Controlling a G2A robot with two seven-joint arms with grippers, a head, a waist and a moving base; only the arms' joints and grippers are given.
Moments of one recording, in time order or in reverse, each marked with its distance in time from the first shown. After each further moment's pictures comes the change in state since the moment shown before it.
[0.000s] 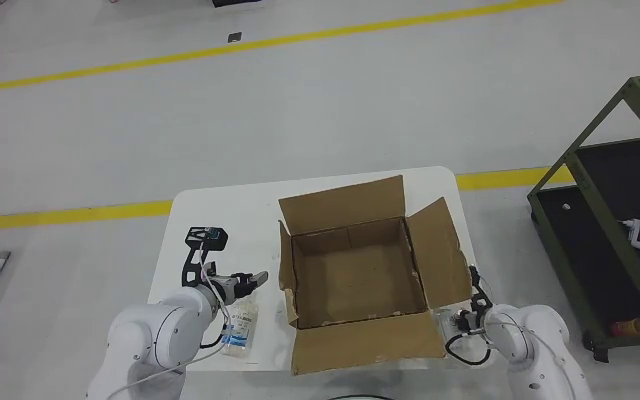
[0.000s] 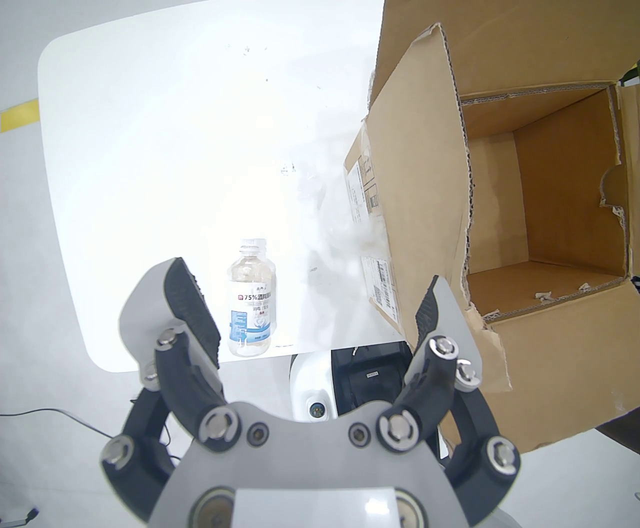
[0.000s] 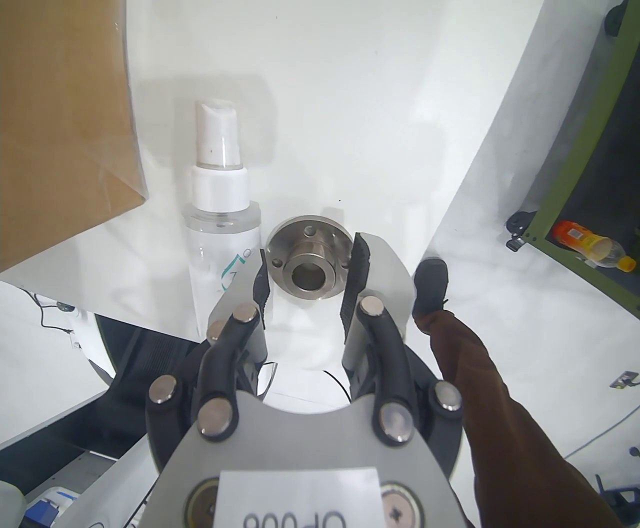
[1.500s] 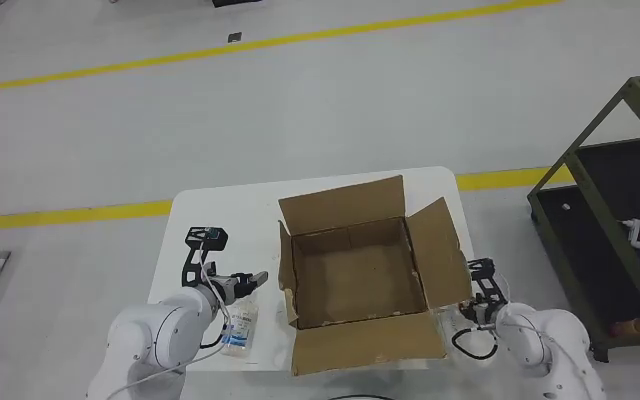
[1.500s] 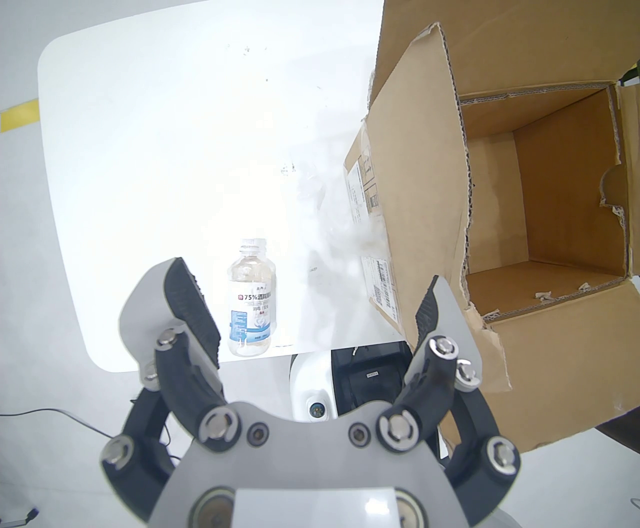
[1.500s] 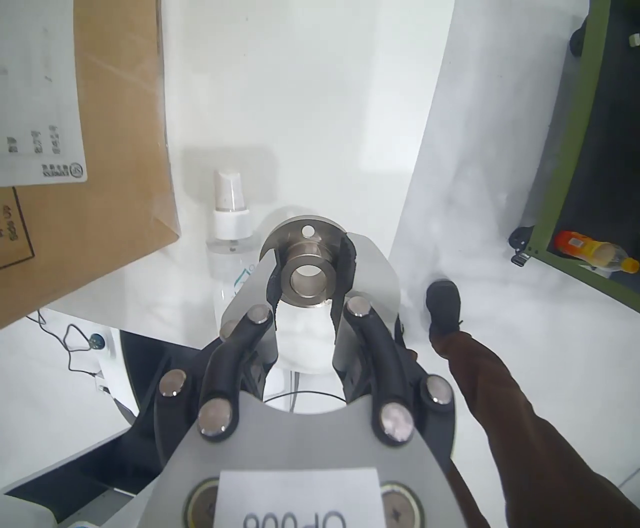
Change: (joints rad) left arm 0.000 0.000 0.000 0.000 0.000 0.000 0.000; right arm -0.032 -0.037 0.062 -0.080 -0.006 0.009 -0.019
